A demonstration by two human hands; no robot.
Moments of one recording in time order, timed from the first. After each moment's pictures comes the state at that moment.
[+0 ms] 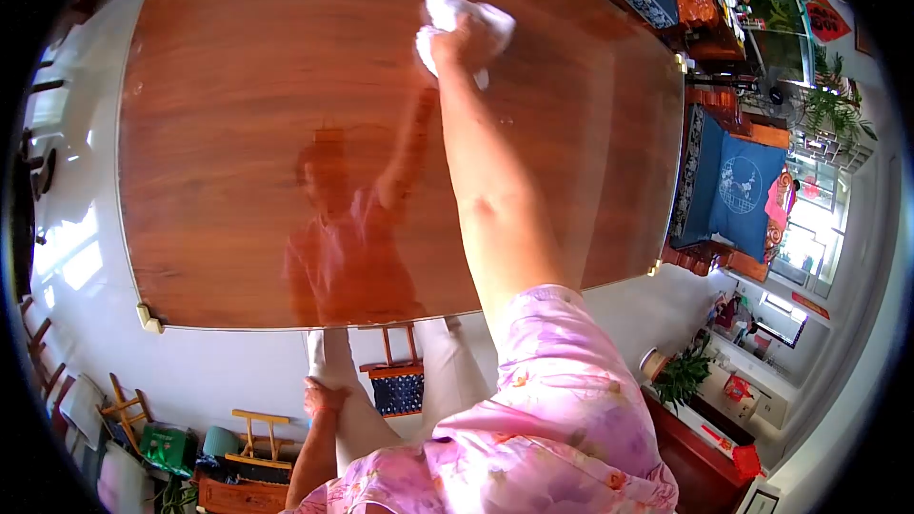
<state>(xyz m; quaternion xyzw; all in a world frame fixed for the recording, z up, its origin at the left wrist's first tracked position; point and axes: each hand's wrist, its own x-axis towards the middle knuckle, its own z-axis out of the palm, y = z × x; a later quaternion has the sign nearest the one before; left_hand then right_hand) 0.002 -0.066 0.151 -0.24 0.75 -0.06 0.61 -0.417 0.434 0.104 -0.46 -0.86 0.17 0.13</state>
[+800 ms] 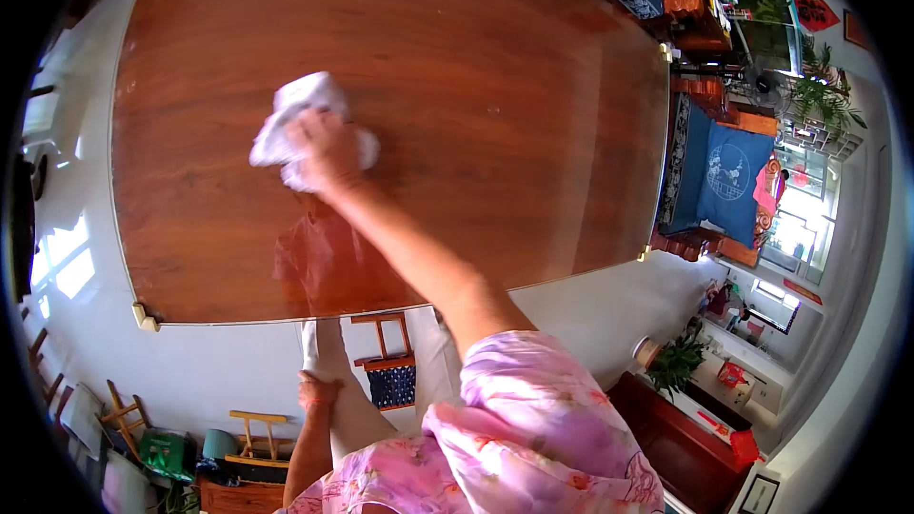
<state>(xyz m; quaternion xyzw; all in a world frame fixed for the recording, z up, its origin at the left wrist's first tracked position) 0.005 -0.076 0.146 -0.24 0.76 -0.05 0.60 -0.313 0.219 0.123 0.03 -0.95 0.22 0.21</state>
